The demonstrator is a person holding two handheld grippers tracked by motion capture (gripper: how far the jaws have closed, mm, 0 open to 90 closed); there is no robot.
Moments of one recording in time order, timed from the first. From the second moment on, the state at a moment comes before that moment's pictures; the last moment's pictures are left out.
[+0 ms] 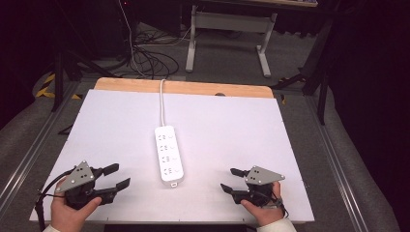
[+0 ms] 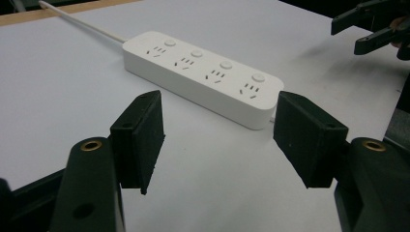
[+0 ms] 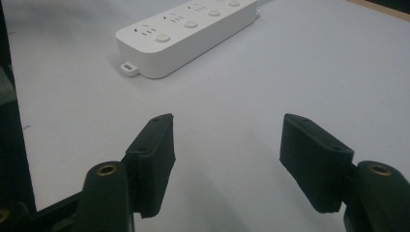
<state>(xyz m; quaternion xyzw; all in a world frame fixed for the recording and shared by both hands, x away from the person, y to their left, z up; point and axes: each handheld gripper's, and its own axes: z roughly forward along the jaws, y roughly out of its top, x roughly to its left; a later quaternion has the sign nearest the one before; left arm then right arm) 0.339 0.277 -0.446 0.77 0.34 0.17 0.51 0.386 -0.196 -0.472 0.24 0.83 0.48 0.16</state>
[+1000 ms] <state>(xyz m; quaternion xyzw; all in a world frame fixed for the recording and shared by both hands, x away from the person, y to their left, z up) 0.384 0.240 -0.412 0.78 0.33 0.15 0.50 0.386 -0.196 -0.472 0.24 0.83 0.48 0.15</state>
